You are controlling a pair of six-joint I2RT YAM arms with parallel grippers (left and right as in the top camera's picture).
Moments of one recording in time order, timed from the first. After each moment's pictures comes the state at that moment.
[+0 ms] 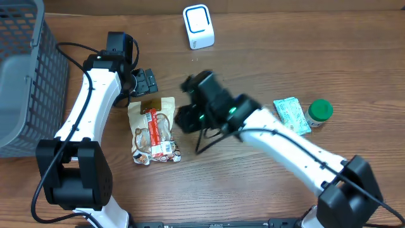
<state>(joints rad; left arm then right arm) -0.06 1.83 1.48 -0.94 -0.03 -0.38 0.77 1.72 1.35 -0.60 -0.27 0.49</state>
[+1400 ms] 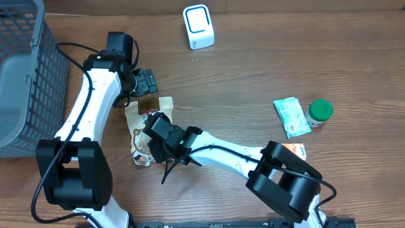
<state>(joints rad) -0.07 1.83 1.48 -0.94 -0.03 -0.38 1.02 2.05 1.35 -0.35 -0.07 0.52</state>
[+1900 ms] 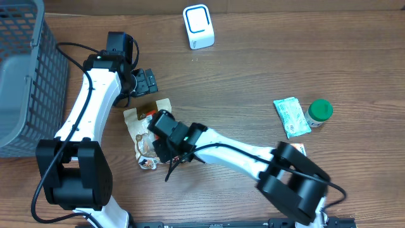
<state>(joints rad) -0.07 1.83 1.48 -0.94 -0.03 -0.38 0.99 1.96 1.35 -0.48 -0.11 0.51</state>
